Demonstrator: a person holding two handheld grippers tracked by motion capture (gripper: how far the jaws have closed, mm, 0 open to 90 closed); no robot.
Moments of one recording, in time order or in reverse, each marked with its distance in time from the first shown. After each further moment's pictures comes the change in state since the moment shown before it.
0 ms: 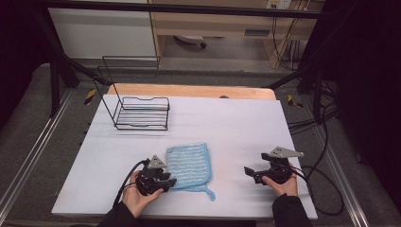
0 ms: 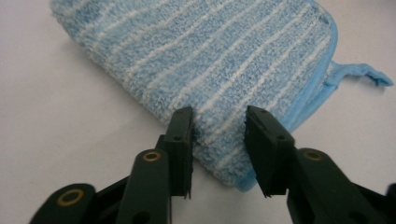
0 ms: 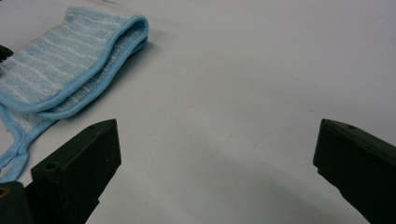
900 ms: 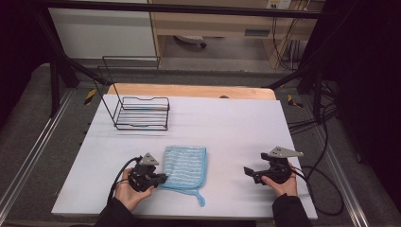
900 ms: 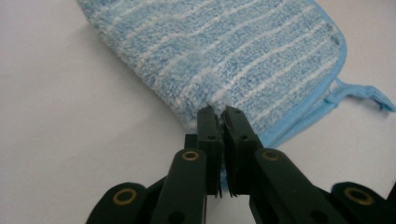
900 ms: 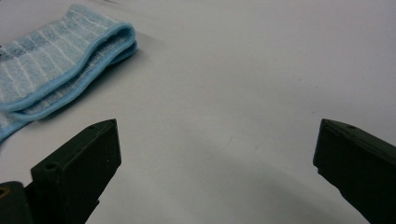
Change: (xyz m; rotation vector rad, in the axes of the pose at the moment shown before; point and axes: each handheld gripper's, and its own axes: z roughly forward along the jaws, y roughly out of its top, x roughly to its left) left arm 0.022 -0.002 -0.015 0.034 -0.014 0.012; right arm 0.001 0.001 0.001 0.005 0.003 0.000
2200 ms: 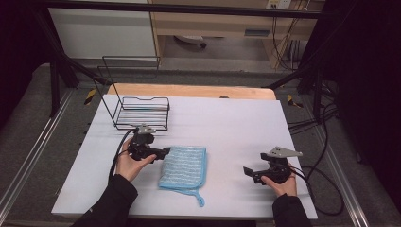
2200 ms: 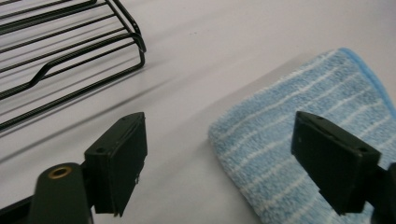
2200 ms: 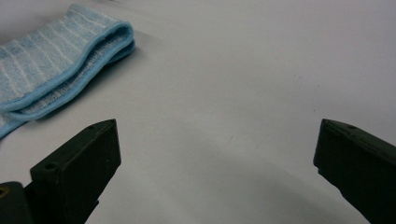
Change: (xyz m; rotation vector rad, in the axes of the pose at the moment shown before) left arm 0.055 0.063 0.009 -0.140 0.175 -0.056; right arm 0.000 0.000 0.002 0.002 -0.002 0.002
